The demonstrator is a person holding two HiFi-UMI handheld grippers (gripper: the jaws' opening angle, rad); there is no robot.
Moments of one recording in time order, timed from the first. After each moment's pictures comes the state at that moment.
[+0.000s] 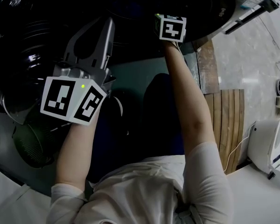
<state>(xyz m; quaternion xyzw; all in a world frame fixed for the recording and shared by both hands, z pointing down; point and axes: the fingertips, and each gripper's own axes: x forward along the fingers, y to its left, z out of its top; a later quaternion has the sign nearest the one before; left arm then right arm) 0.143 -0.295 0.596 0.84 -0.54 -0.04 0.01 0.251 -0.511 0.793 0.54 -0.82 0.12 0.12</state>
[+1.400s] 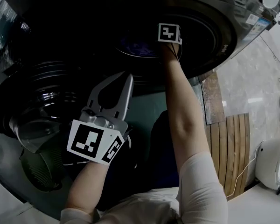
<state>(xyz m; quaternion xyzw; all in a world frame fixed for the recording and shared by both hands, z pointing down) 0.156 -0.298 0.626 0.86 -0.51 0.01 0.03 0.238 -0.620 0.828 0.57 -0.77 0.23 0.20</state>
